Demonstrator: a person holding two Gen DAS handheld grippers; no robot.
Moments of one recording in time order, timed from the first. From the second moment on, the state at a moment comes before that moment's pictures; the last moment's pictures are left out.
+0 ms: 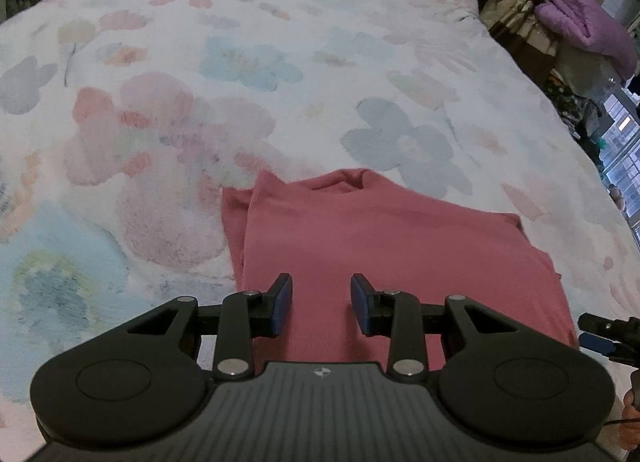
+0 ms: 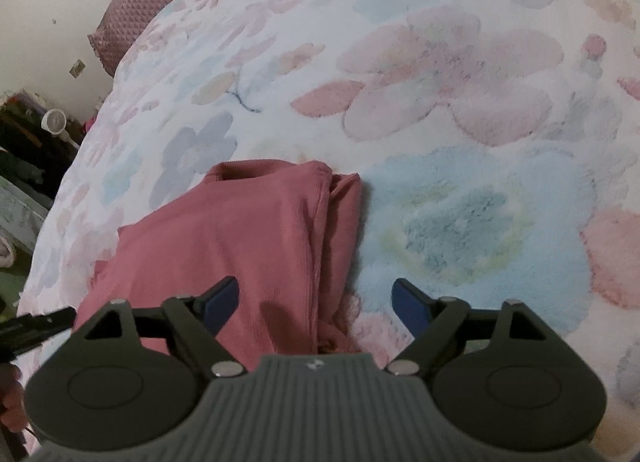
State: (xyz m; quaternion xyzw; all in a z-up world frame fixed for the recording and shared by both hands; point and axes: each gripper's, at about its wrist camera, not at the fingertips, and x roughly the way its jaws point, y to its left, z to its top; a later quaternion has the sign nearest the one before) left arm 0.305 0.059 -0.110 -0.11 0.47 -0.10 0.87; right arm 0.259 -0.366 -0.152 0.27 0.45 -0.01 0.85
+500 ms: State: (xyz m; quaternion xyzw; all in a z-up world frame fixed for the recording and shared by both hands) left arm 0.346 0.070 -0.141 -0.12 0.48 -0.08 0.86; right arm 0.283 -0.405 -0.199 0.43 0.41 0.01 0.80
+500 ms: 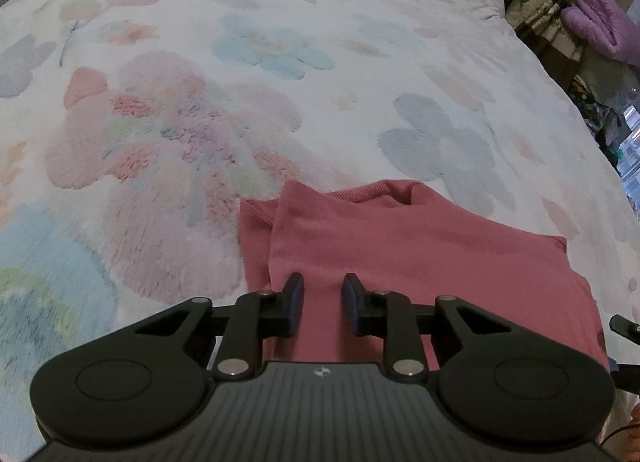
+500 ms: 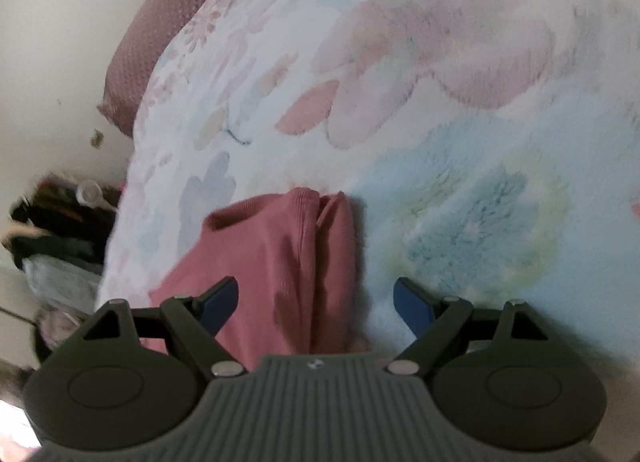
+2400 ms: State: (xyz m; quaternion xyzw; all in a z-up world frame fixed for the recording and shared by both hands) left arm 0.292 0.133 -0.092 -0.12 0.47 -0.09 0.87; right arm 0.411 -0.068 -0.105 0.19 0.50 0.21 0.82
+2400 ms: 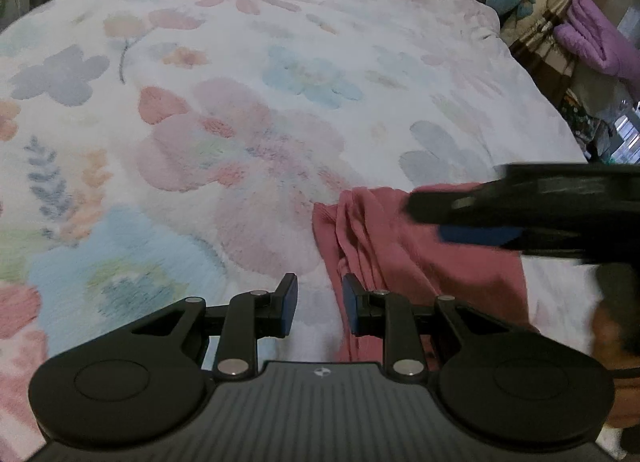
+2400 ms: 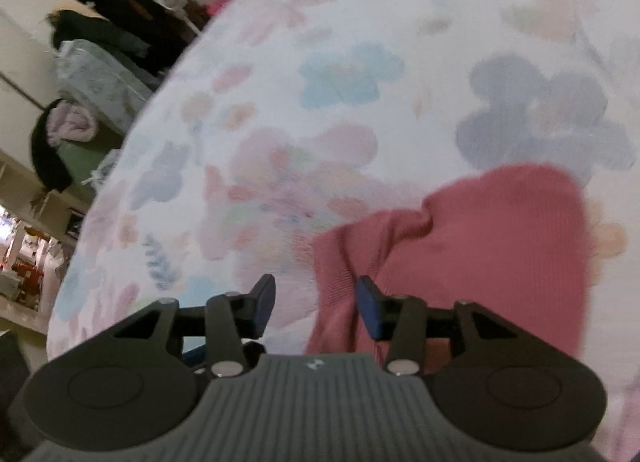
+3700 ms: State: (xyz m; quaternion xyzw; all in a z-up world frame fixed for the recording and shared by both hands) left arm 0.192 0.144 -0.091 -0.16 0.50 -0.09 0.85; right arm 0.264 -0.046 -0.158 0.12 0.52 0.32 0.78
